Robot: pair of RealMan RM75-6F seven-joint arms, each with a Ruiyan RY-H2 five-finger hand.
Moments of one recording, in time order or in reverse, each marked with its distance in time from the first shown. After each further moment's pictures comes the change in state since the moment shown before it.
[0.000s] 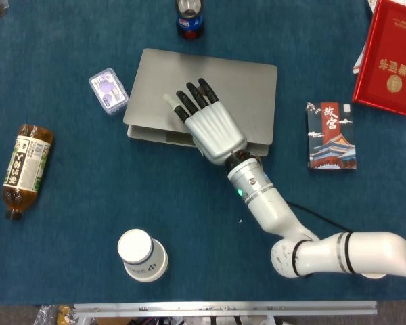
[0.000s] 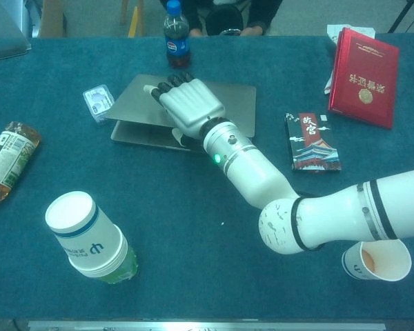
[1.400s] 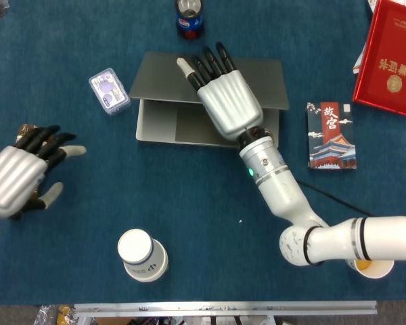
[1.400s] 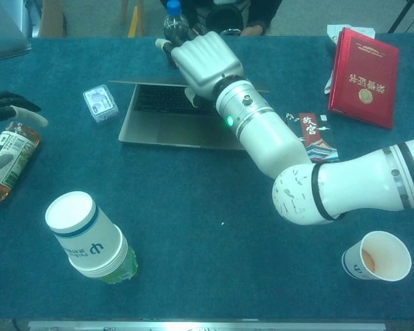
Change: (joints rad) left arm -0.336 -0.024 0.032 -0.105 0.129 -0.395 0.073; right arm 0.061 0.134 0.036 -0.138 0.095 0.111 -0.126
